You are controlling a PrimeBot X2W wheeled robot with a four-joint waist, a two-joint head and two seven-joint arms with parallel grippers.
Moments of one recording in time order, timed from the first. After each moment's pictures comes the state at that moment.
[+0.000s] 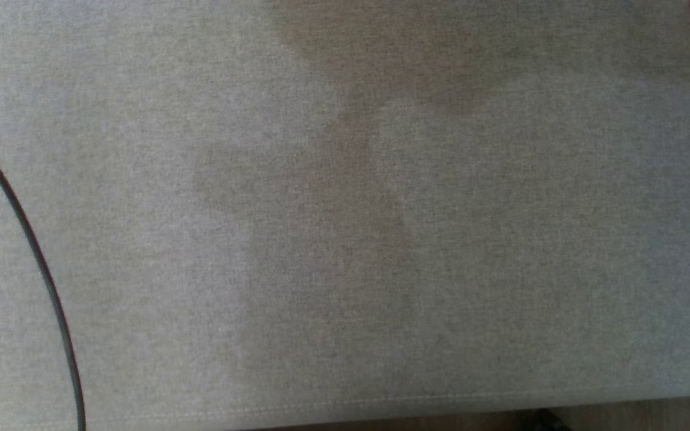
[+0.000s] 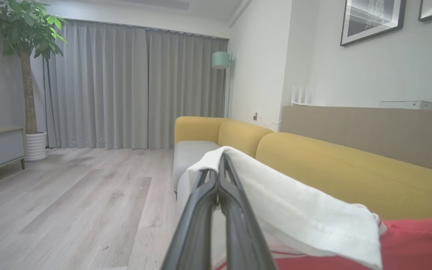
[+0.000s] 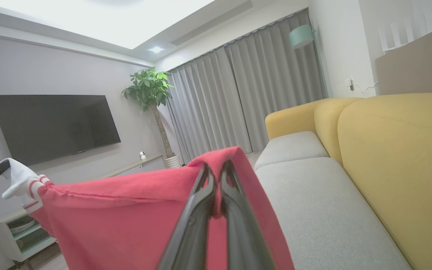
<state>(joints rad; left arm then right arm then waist) -1.87 0.19 -0.25 0.96 -0.40 -0.10 -0.03 -1.66 -0.60 0.70 0.63 1.19 0.12 -0.04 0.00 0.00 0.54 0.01</state>
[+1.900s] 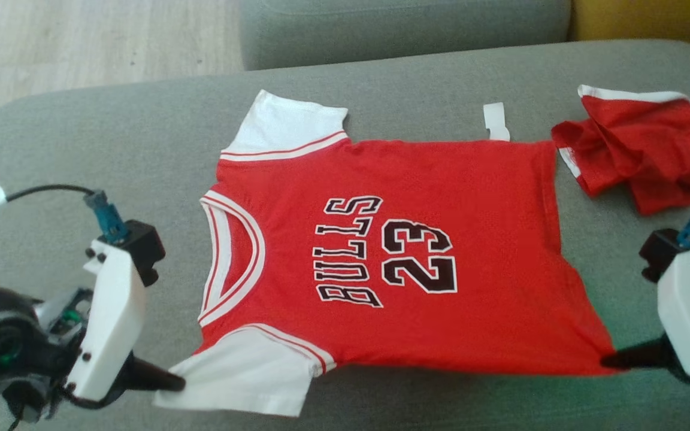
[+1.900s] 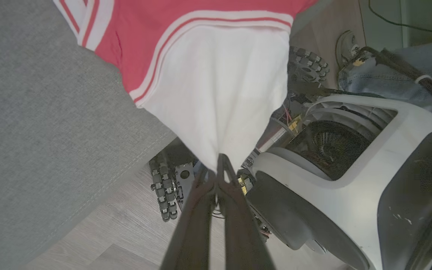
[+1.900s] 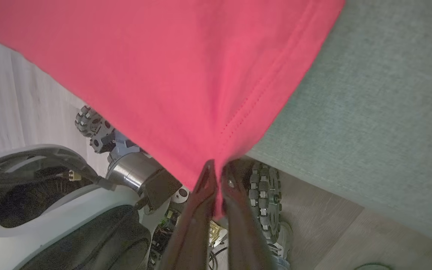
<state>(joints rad) -0.68 1.04 -1.03 -0.29 -1.52 0.10 1.11 -0.69 -1.09 1.28 0.07 1.58 0.12 0.87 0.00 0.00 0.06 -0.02</state>
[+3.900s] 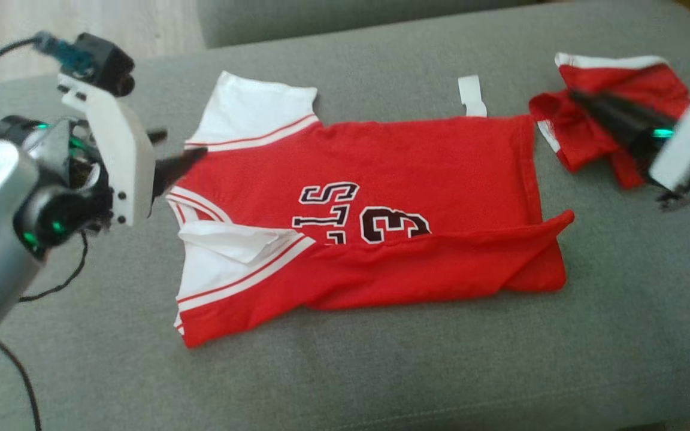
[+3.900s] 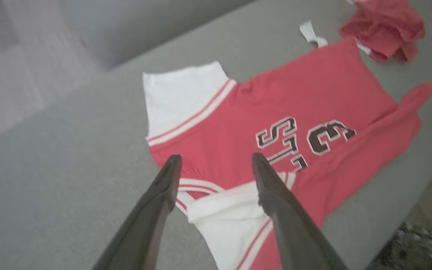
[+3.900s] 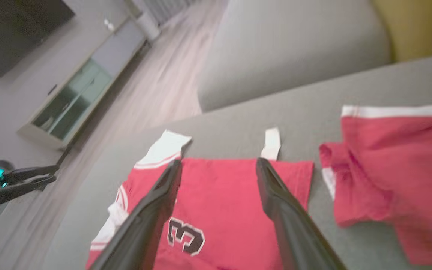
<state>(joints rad) -0.94 0.69 -0.99 0.28 -1.10 -0.04 0.60 -0.91 -0.81 1.06 0.36 1.61 0.12 0.27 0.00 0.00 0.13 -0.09</state>
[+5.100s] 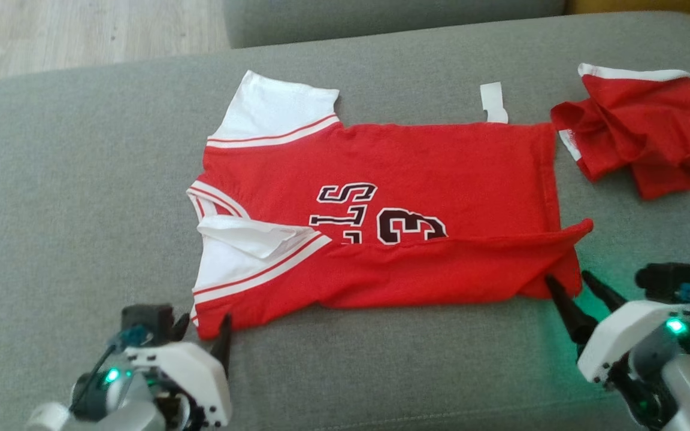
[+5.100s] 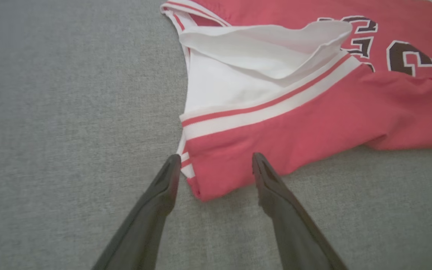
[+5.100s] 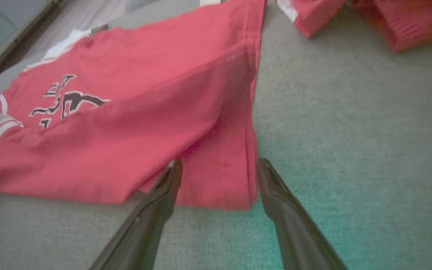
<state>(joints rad) -0.24 0.56 -0.96 0.13 -0.96 0.50 -0.11 -0.15 -0.39 0.33 0.43 0.67 0.12 0.12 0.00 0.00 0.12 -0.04</state>
